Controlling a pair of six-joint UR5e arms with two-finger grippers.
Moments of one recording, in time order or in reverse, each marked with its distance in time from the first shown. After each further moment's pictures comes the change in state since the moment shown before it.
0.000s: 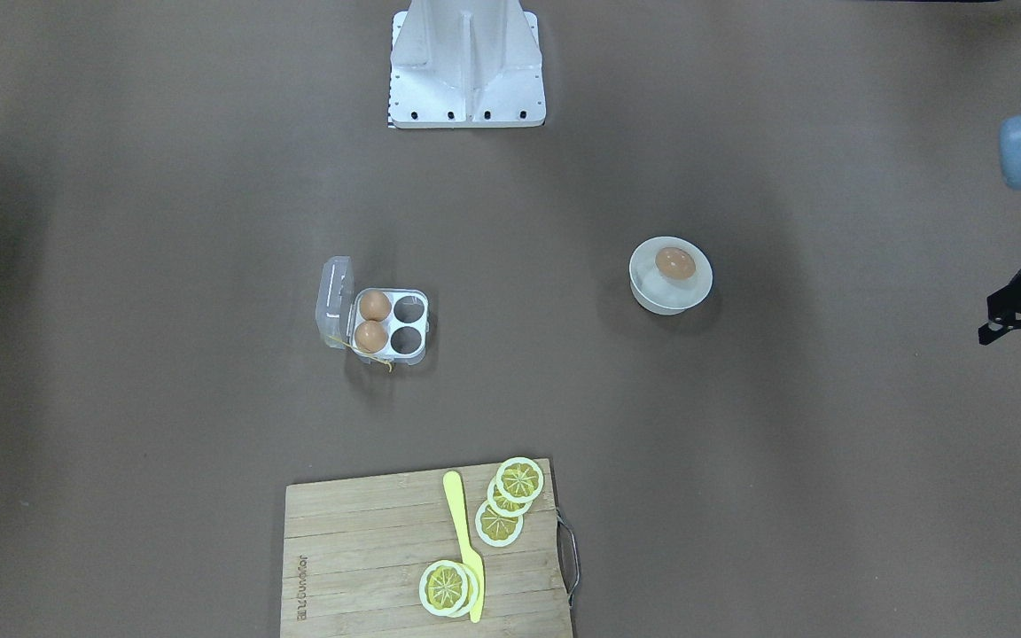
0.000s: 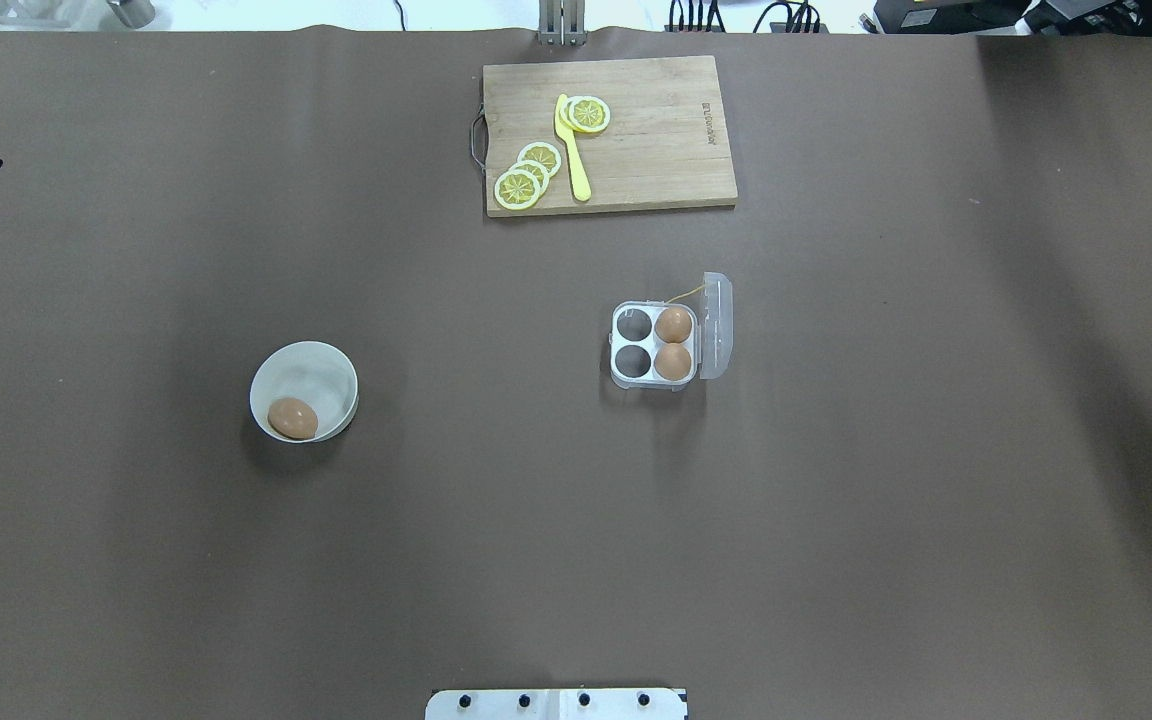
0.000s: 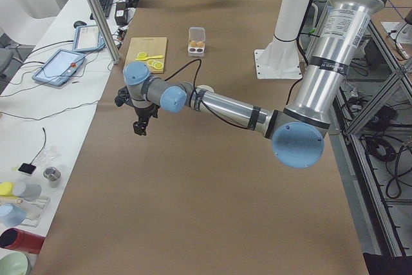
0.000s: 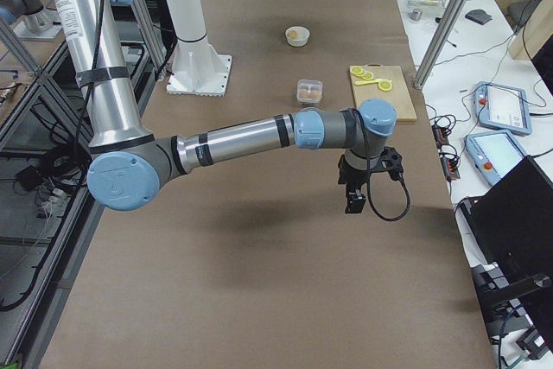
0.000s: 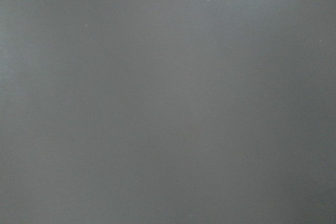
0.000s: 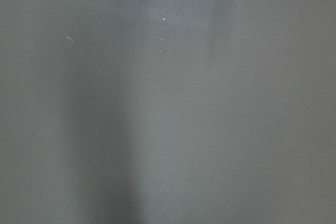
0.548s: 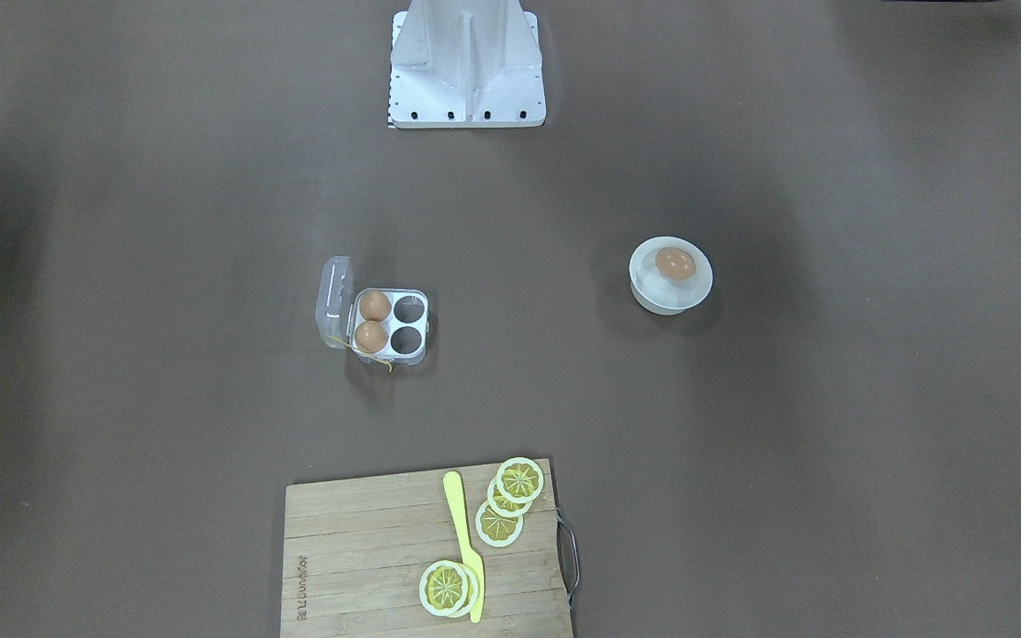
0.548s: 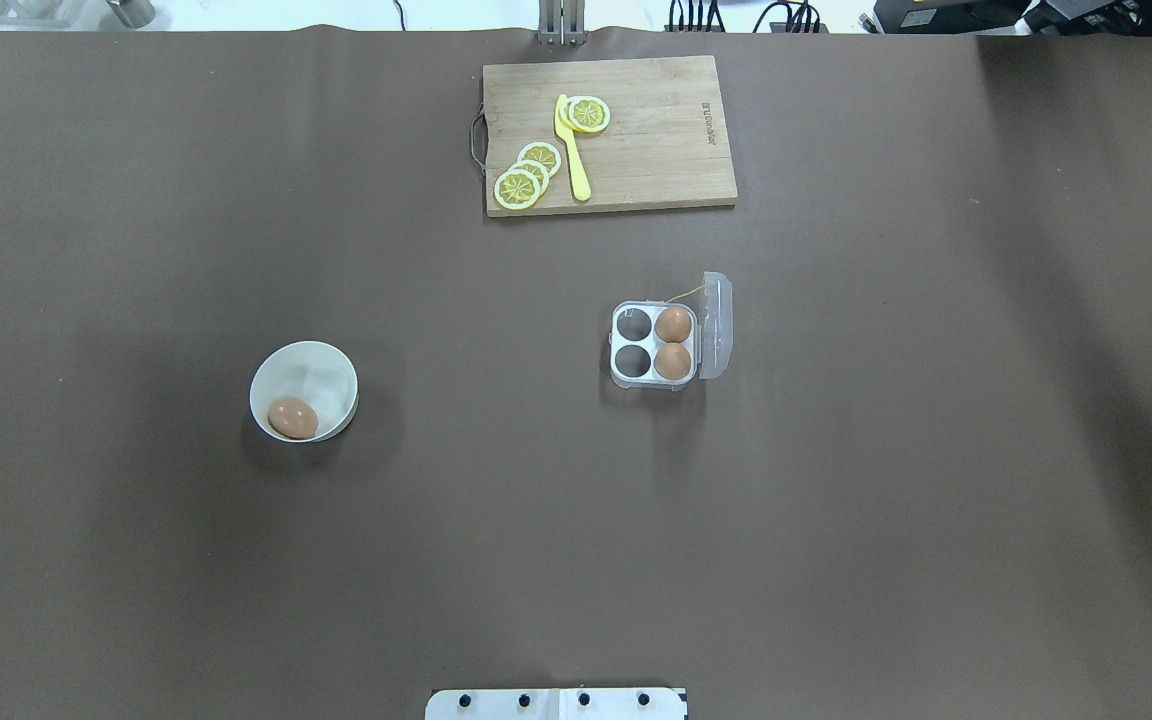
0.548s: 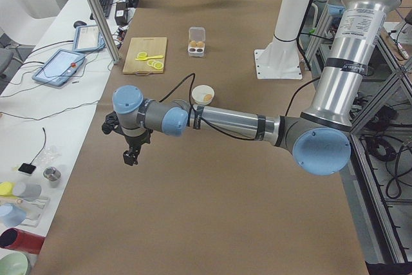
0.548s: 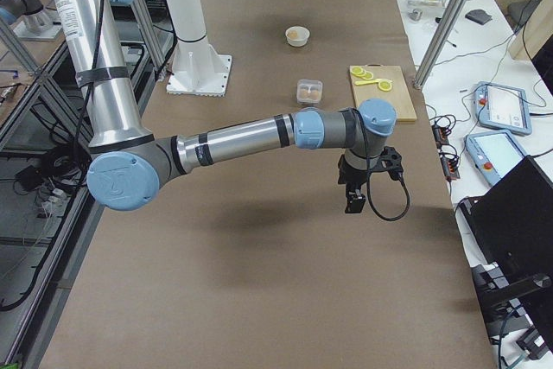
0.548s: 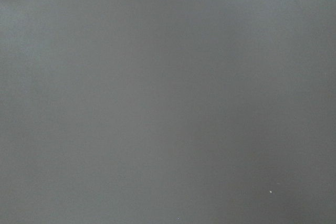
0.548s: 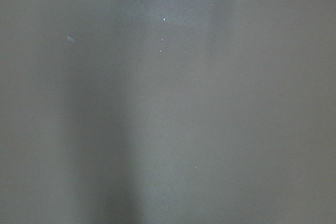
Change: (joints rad) left arm -0.167 0.057 0.070 0.002 -0.003 0.183; right arm 0.000 0.000 0.001 0.000 0.000 0.000
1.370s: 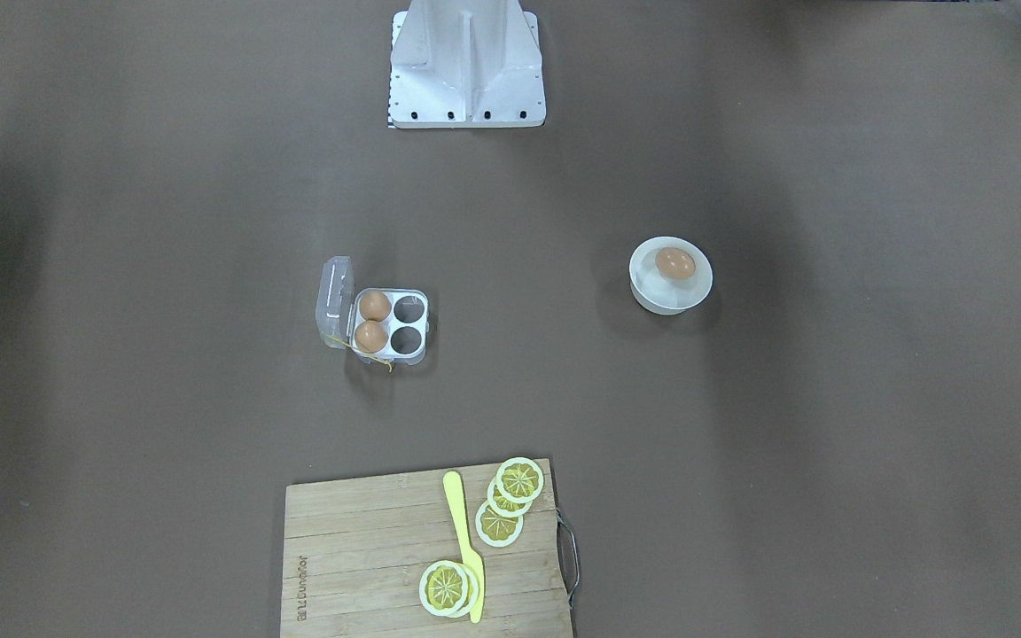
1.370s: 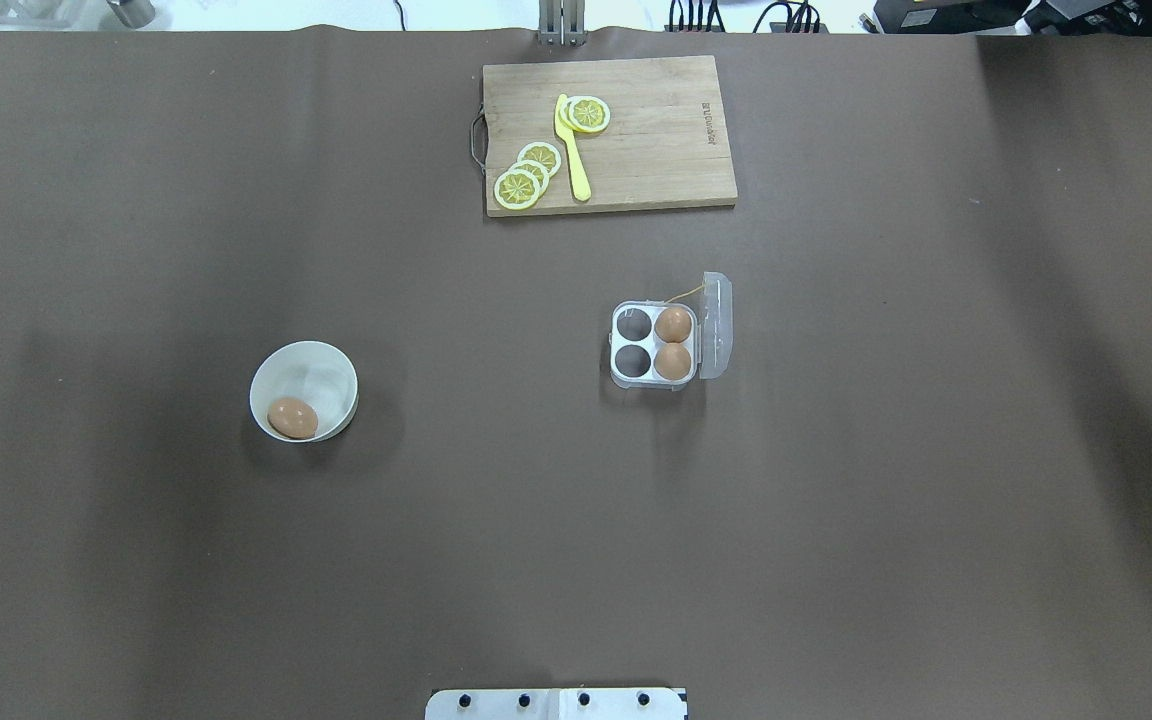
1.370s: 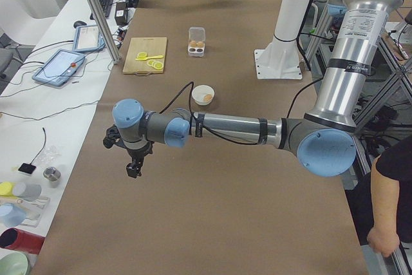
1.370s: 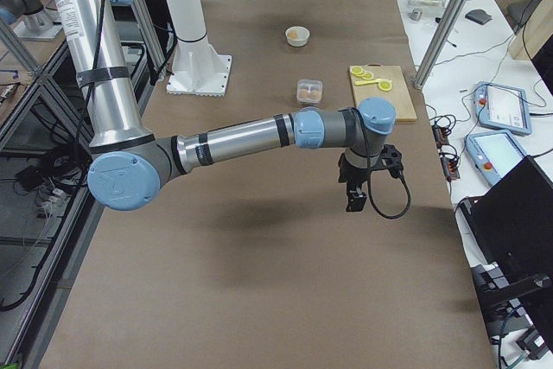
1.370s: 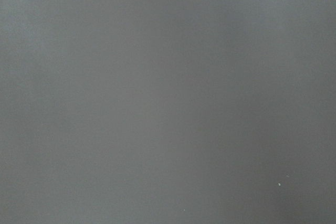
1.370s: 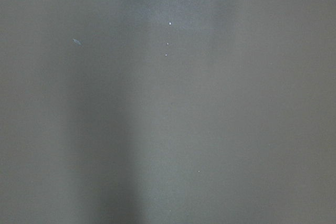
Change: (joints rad) left arm -0.046 0.022 0.069 -0.003 -0.001 0.015; right arm -0.006 0.000 0.001 0.016 0.003 0.000
